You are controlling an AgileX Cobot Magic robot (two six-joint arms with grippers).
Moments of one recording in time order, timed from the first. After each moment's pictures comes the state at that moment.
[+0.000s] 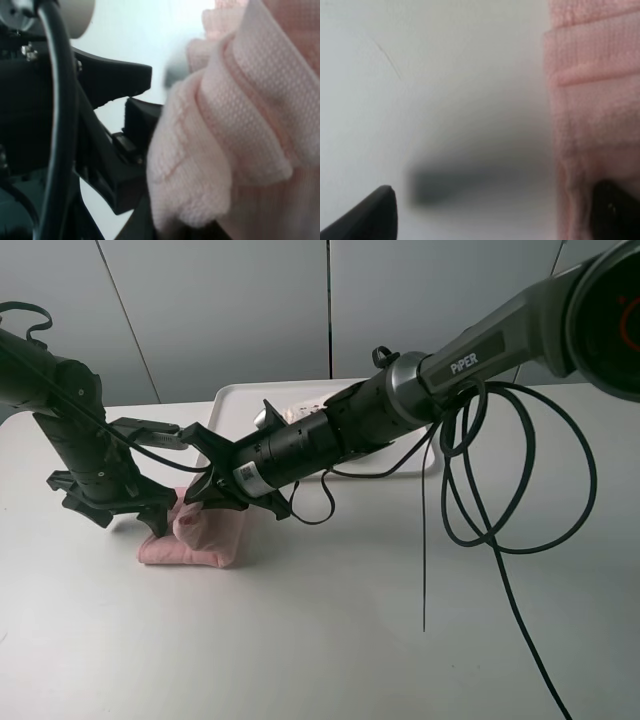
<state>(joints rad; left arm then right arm) -0.20 2.01 -1.07 0.12 0.67 -0.13 0.70 2.28 -1.35 1.72 0.70 -0.74</state>
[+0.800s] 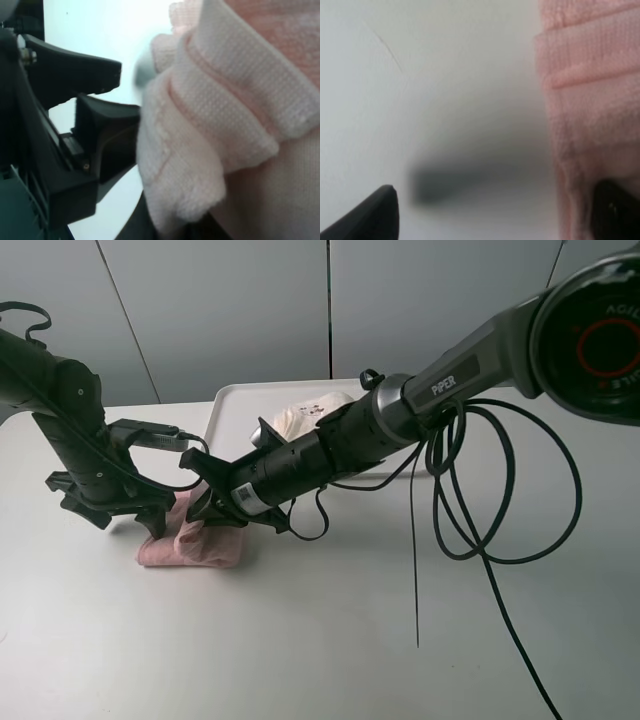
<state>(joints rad) -0.20 2.01 -1.07 0.12 0.68 -0.11 0.72 2.34 -1.35 1.74 0.67 -0.80</state>
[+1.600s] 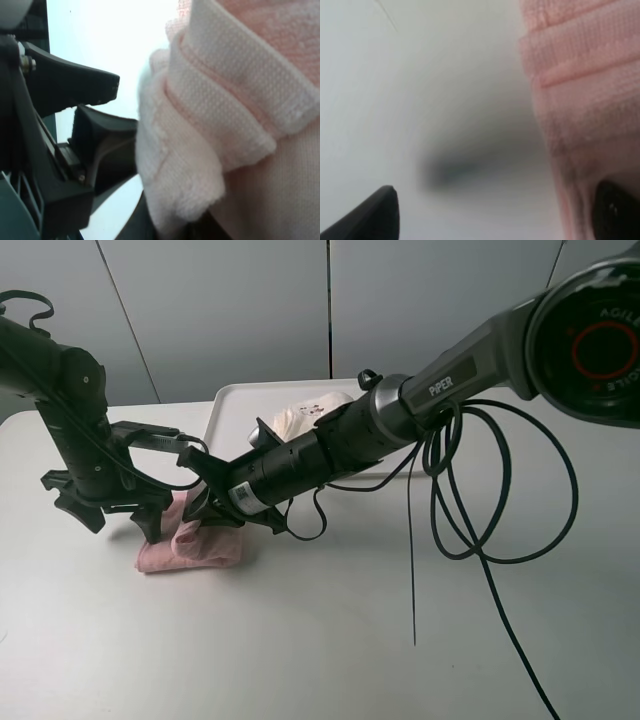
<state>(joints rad) -0.20 2.03 -1.15 0.10 0.84 -0.09 0.73 2.34 -1.36 1.74 0.68 -0.78</state>
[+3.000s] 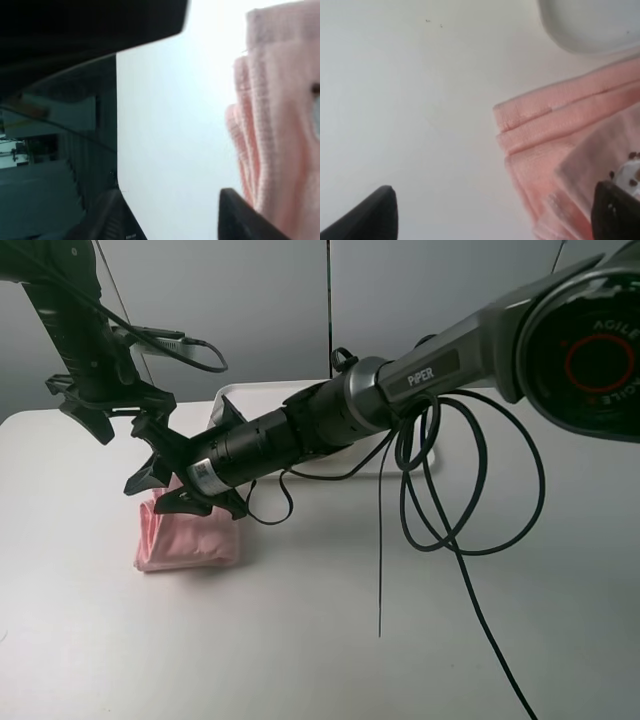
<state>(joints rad) -0.20 2.03 -1.57 0.05 1.14 0.05 0.78 2.34 -1.49 1.74 0.73 -0.69</state>
